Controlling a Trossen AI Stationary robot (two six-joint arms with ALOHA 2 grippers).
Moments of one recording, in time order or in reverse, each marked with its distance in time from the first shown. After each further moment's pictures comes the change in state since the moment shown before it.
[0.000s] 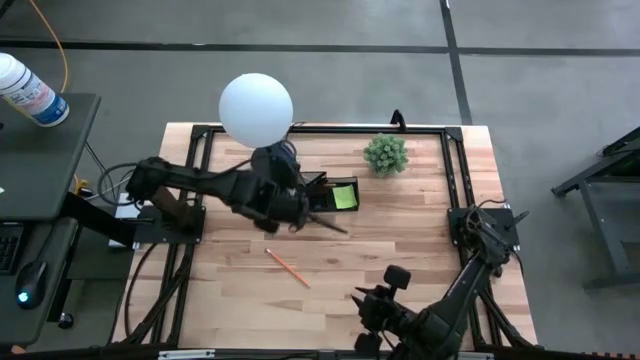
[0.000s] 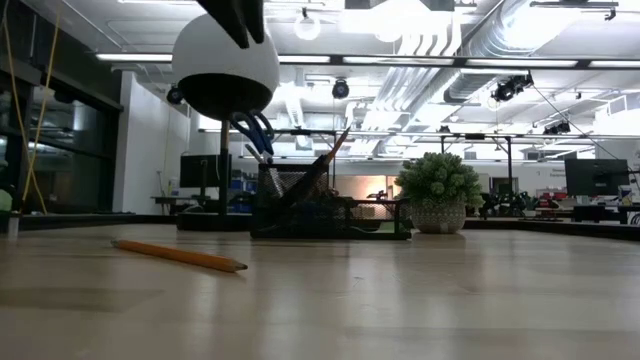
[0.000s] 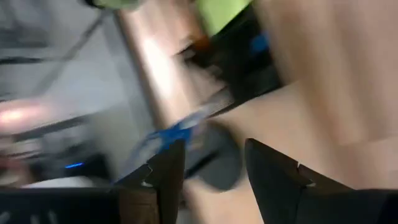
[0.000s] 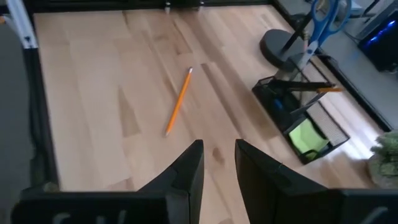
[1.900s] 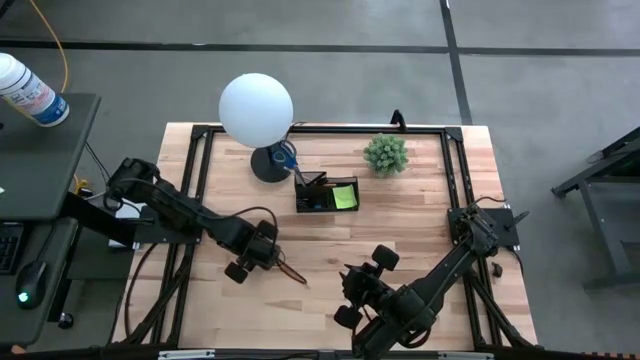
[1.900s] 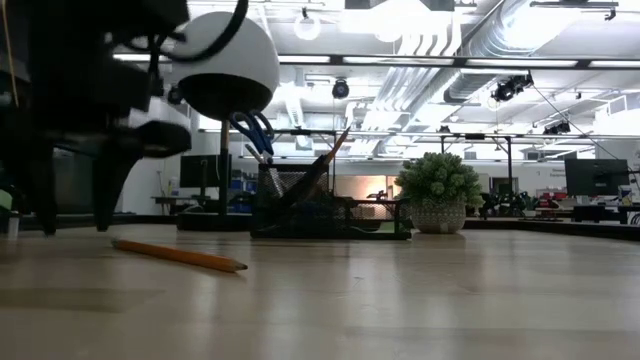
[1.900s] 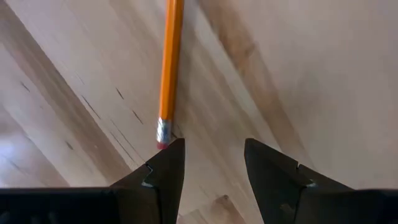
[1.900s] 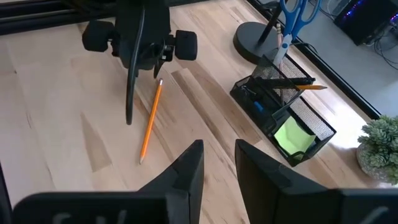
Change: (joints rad) left arm -0.195 -0.135 -0.945 0.751 0.598 -0.118; right arm -0.129 0.000 0.000 0.000 -0.007 0.035
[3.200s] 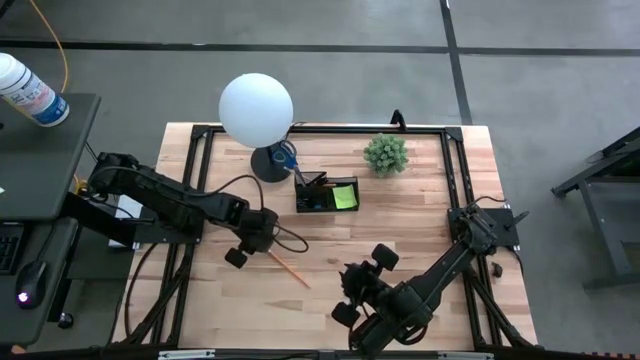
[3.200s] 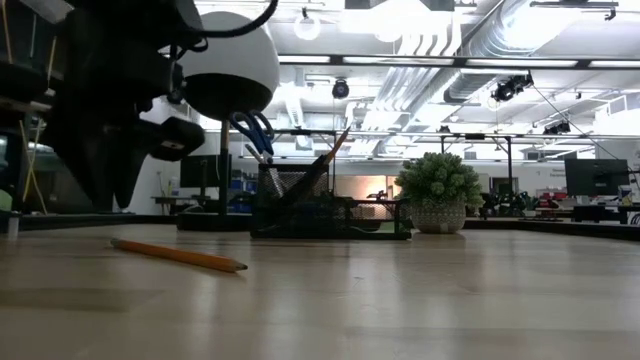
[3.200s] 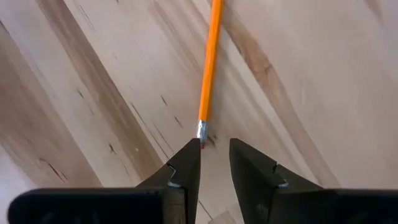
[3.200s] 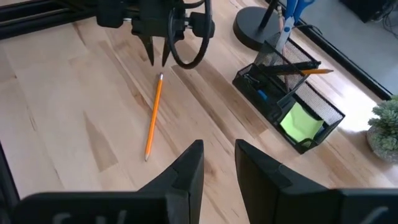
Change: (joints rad) left arm 0.216 -0.198 -0.146 0.153 0.202 0.164; right arm -0.014 0.000 0.000 0.000 -0.045 0.058
